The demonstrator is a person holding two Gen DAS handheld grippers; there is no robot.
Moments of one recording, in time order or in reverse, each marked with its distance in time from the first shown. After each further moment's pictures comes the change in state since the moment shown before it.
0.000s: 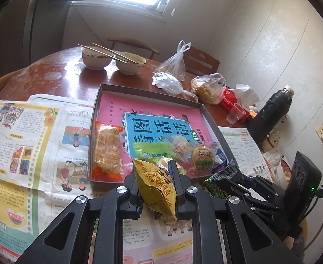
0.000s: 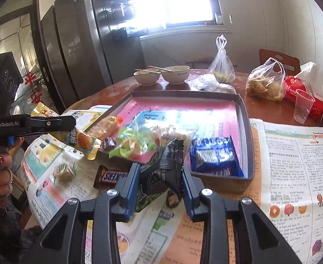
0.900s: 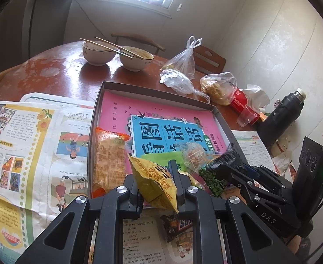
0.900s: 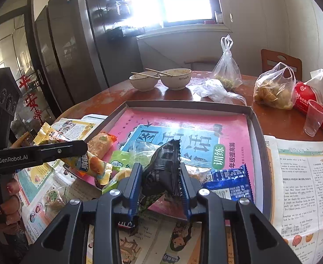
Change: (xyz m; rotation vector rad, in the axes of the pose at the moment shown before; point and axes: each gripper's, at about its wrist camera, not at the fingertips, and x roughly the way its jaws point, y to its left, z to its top) left arm 0.043 0.018 0.017 -0.023 0.018 0.010; right arm 0.048 0.003 0.040 0.008 0.012 -0.014
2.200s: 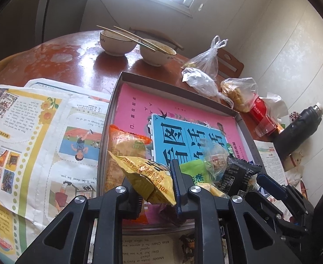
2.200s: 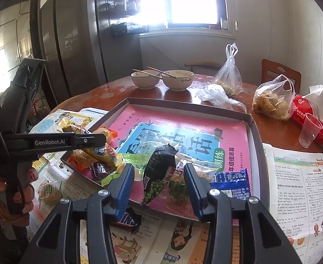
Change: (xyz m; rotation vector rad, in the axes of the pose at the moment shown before) left arm 0.033 0.022 0.005 -0.094 0.008 0.069; right arm -0.004 0.016 -0.002 -0.078 0.000 -0.054
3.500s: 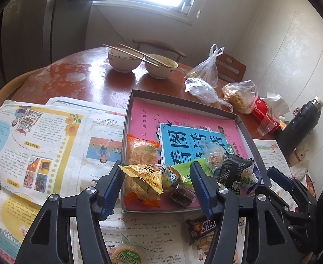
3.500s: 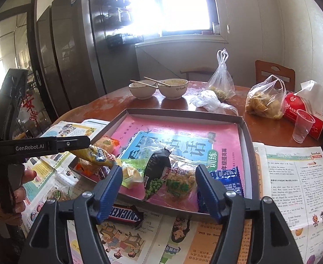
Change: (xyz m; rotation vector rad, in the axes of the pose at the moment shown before) left arm -0.050 -0.005 -0.001 0.065 -0.062 0.079; right arm -0.025 -0.007 -0.002 0.055 -0.057 0.003
